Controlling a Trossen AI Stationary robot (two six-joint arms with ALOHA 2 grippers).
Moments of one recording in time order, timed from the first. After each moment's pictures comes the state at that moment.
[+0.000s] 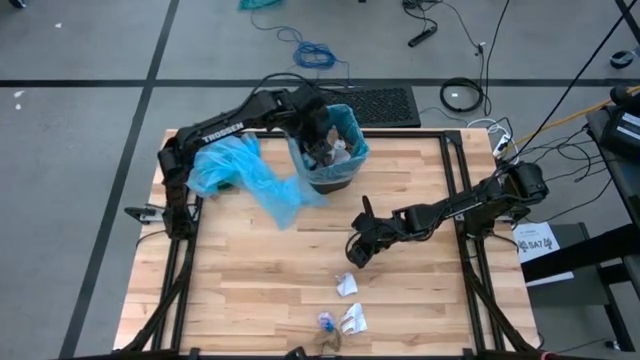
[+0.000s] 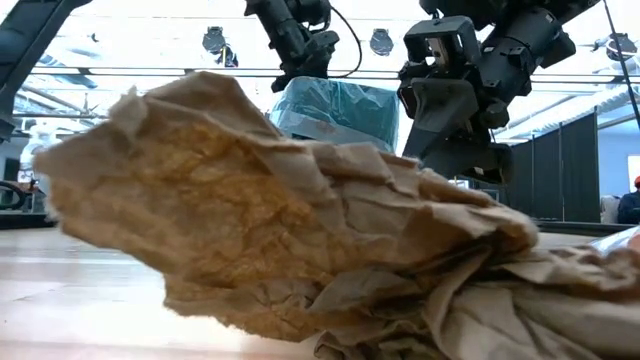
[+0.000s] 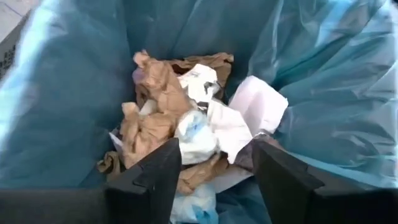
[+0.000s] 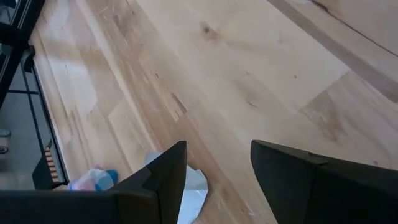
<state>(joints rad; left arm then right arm) 0.48 1.88 1.96 -1.02 0.08 -0.09 0.19 1.55 0.79 -0.07 -0.02 1.02</state>
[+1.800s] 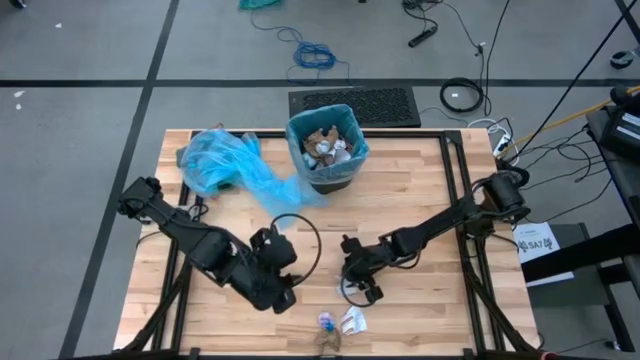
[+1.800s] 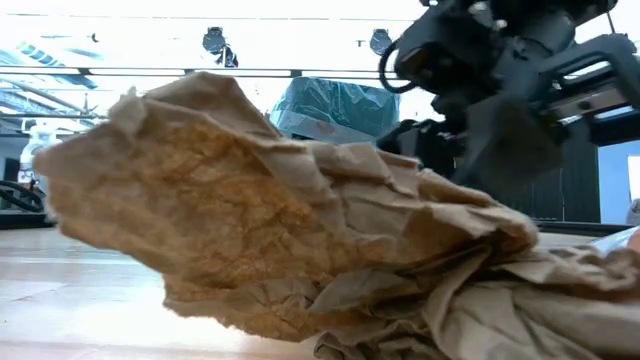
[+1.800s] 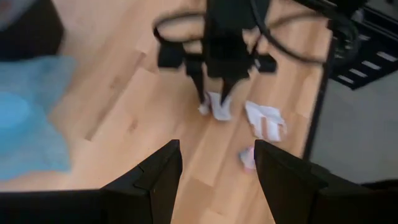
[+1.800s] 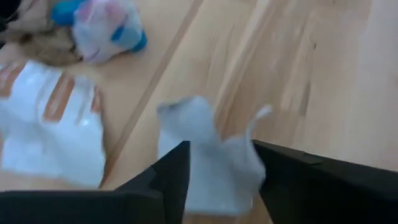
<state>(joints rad) -0.59 1.68 1.80 -1.12 -0.46 -0.92 0.34 1.79 0.90 0.04 -0.08 0.00</state>
